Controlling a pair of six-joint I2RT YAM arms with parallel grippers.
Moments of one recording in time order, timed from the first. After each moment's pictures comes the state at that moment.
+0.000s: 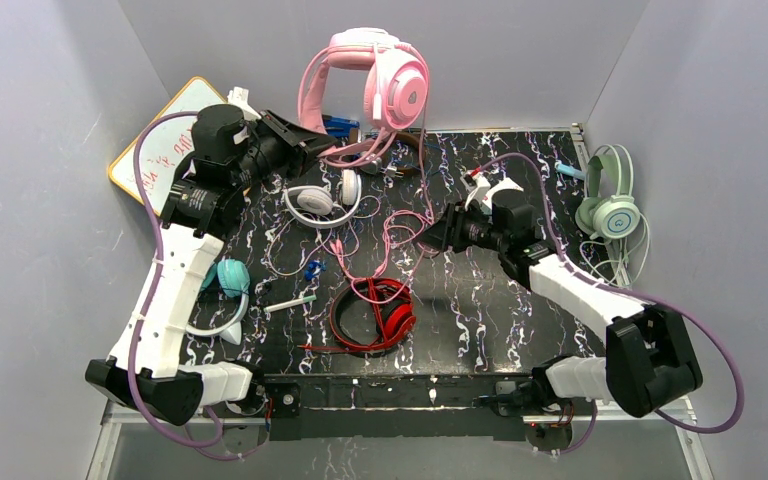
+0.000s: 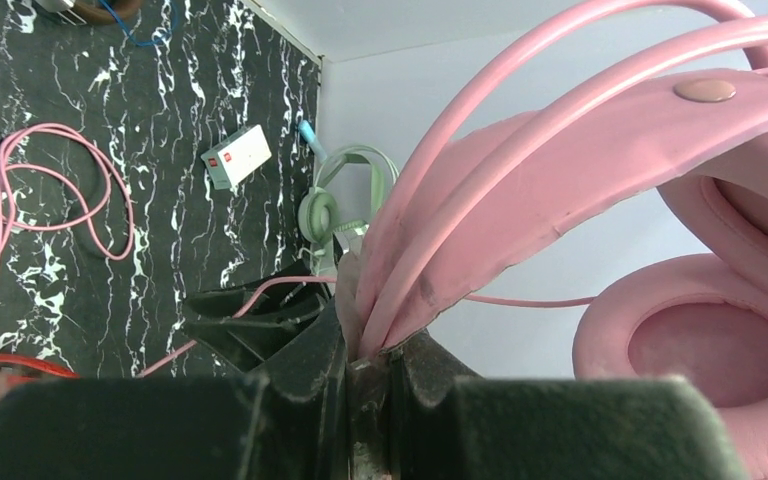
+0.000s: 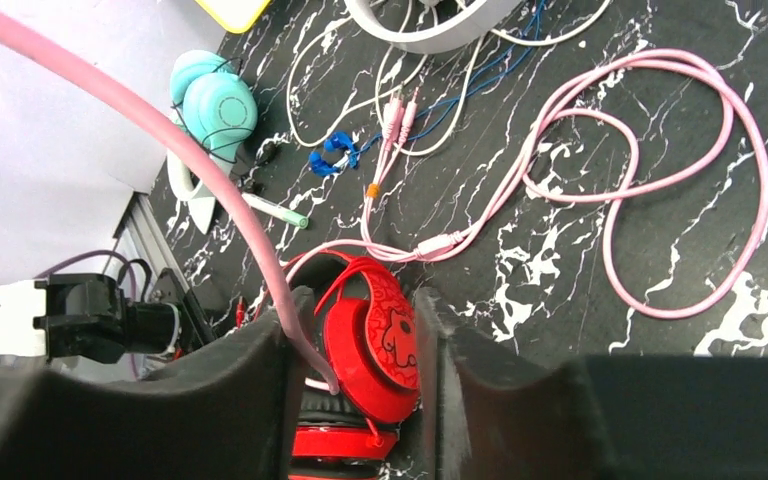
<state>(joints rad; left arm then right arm) -0.31 1.25 1.58 -0.58 0.28 -1.19 0.45 1.27 0.72 0.18 -0.56 0.52</state>
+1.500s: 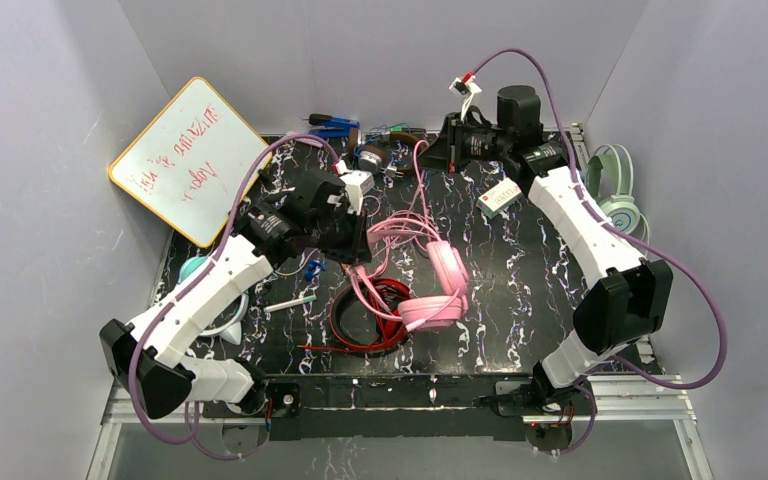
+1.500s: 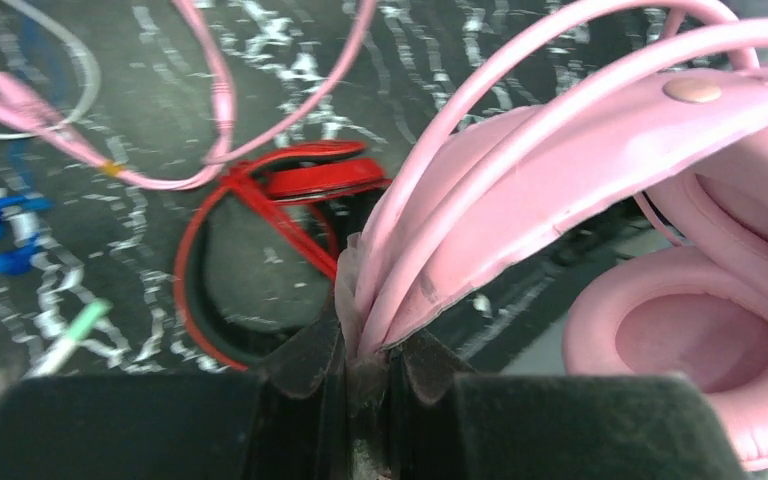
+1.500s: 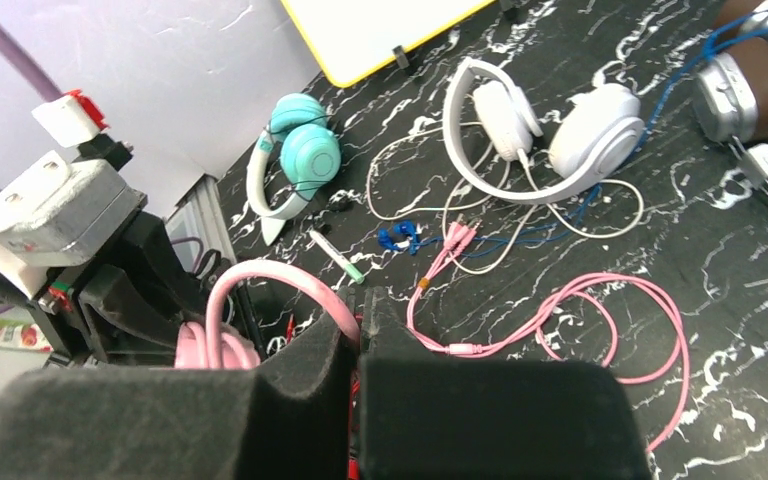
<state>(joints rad) -0.70 1.27 1.33 -0.85 0.27 -0.38 0.36 1.59 1.56 -0.31 -0.88 0.32</state>
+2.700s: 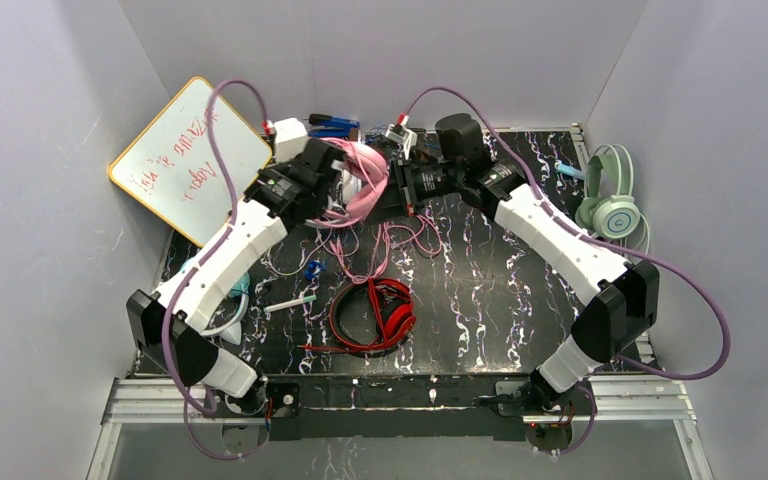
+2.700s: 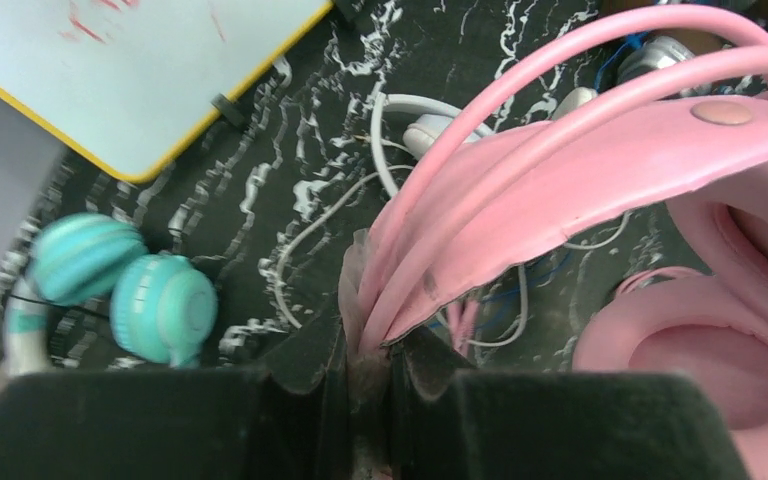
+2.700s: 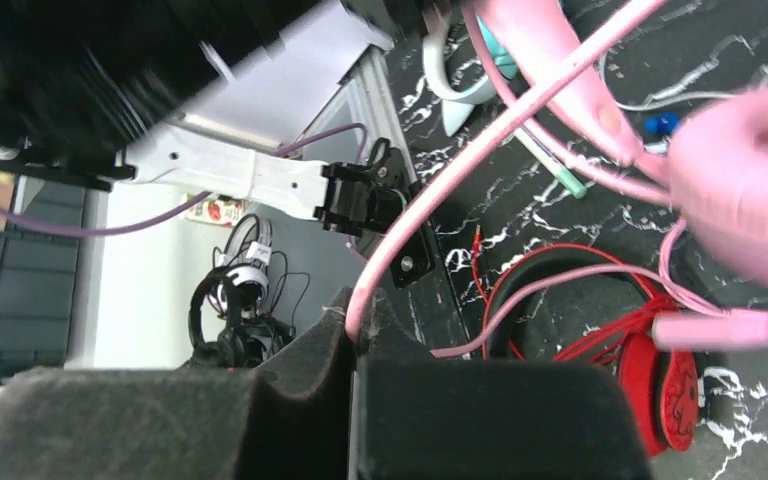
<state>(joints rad) -0.65 1.47 1.54 -0.95 -0.90 -0.62 0.65 1.60 1.60 -0.48 -0.96 0.49</state>
